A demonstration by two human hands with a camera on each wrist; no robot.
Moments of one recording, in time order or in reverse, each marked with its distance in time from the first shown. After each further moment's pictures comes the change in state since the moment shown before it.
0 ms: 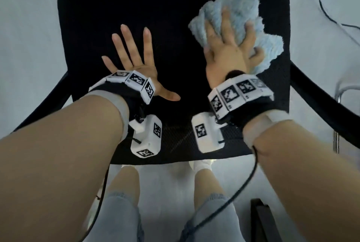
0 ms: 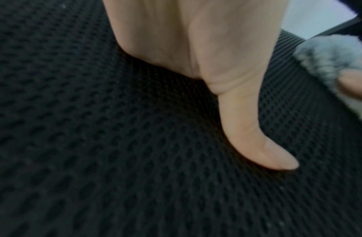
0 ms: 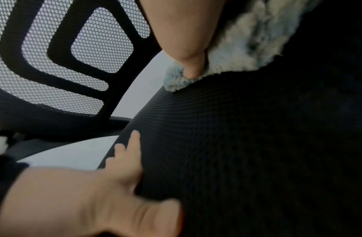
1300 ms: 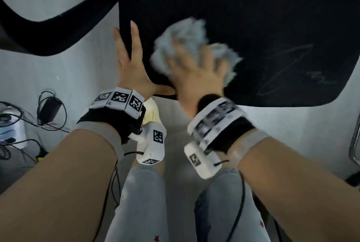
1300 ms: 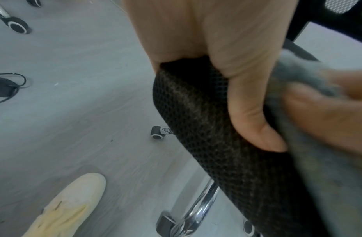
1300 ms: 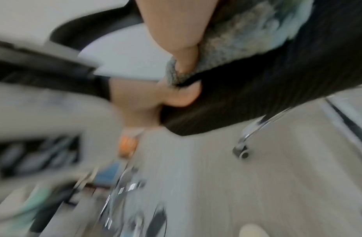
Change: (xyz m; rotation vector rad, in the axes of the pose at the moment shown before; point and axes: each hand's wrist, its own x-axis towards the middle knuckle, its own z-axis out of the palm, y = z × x) left_hand -0.127 -0.139 0.034 -0.590 -0.083 -0.114; right_hand -0.163 -0.110 0.080 -0.133 -0.351 -0.387
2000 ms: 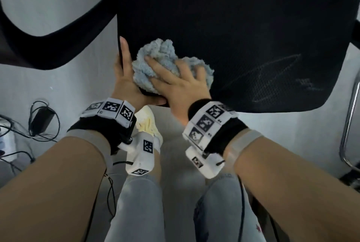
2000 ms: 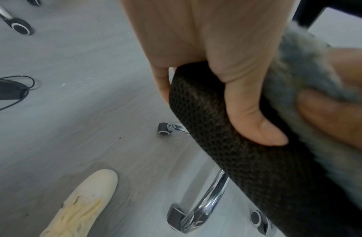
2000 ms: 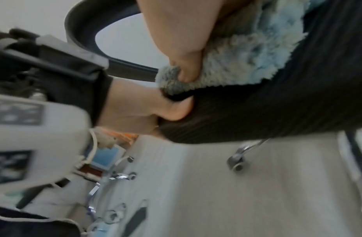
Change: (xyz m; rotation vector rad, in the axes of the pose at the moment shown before) left_hand 0.006 -0.023 0.000 0.093 -0.088 0.004; right_hand 0.003 -0.005 -0.002 -0.089 -0.049 -0.241
